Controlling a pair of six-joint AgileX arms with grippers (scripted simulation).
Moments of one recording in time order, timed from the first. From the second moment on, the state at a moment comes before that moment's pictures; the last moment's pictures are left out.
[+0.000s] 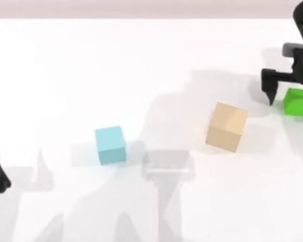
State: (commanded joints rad) left arm 0.00 0.00 0.00 0.00 0.00 0.00; right arm 0.06 2.41 1.85 -1.01 0.01 0.23
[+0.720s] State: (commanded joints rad) left arm 0.00 0.00 0.00 0.00 0.00 0.00; right arm 0.06 2.41 1.85 -1.01 0.01 0.23
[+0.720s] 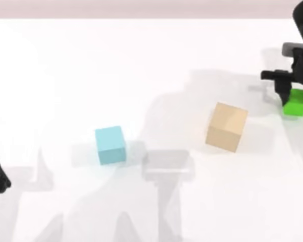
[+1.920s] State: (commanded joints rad) left arm 0.00 0.00 0.00 0.00 0.00 0.00; right arm 0.06 2.33 2.05 -1.27 0.01 0.23
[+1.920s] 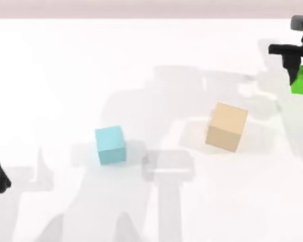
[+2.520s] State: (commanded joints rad) left arm 0.00 0.00 0.00 0.00 0.00 0.00; right arm 0.33 2.13 1.78 -1.20 0.01 0.42
